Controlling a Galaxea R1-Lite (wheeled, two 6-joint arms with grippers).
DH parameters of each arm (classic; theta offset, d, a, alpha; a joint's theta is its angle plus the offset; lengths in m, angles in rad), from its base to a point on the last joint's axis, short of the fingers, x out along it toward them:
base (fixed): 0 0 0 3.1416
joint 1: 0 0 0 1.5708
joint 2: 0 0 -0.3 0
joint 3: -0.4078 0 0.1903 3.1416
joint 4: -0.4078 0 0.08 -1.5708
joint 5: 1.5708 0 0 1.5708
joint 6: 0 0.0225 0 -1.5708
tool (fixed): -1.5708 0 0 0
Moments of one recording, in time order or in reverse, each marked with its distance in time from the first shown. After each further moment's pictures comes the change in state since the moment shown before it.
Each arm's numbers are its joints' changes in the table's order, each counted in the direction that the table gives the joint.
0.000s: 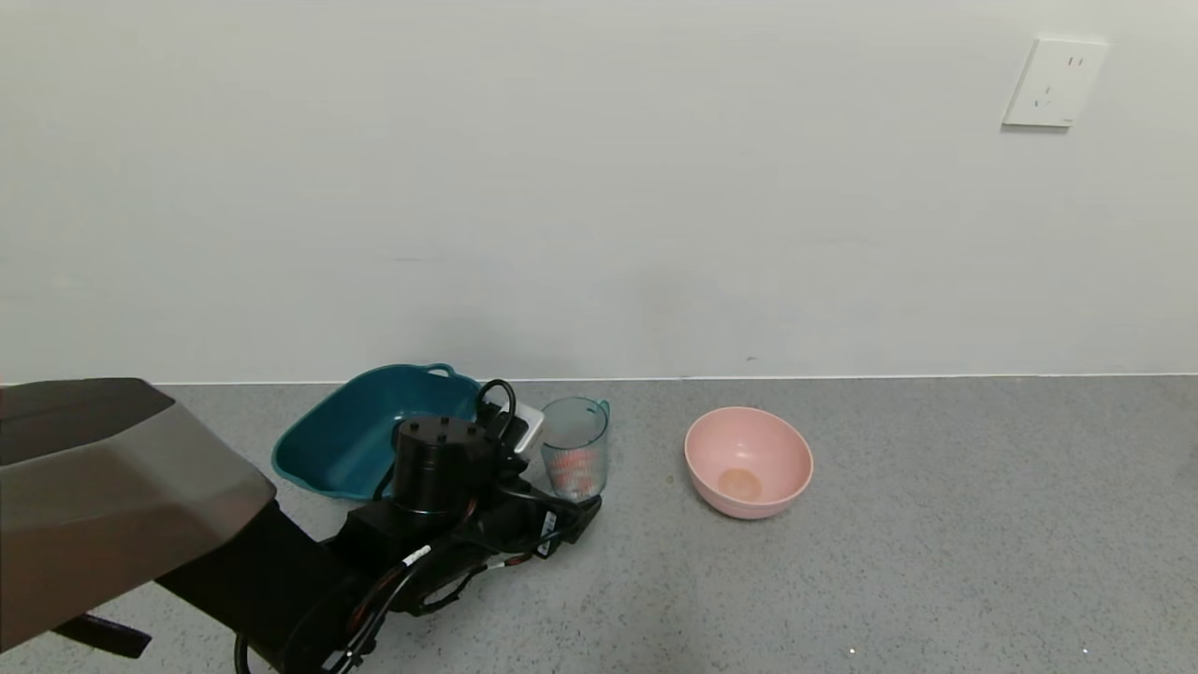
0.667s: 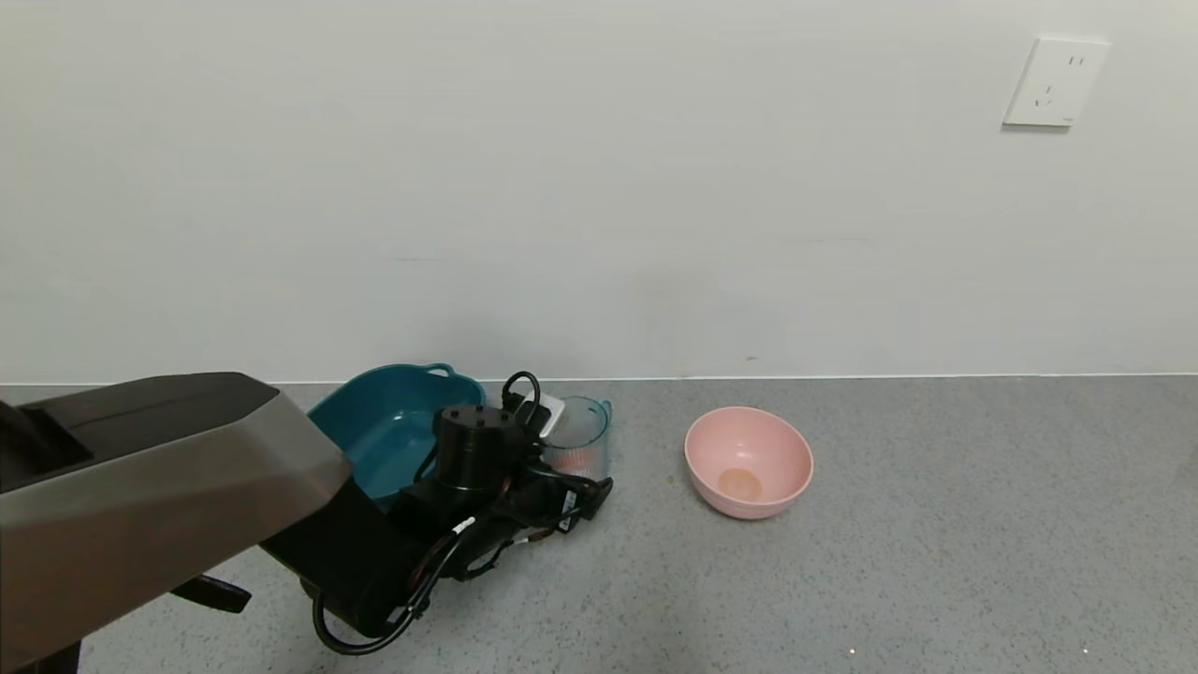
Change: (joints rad) left arm -0.012 0.122 -0.155 -0.016 0.019 0.006; right arm 0.000 0.000 0.000 0.000 0.000 -0.001
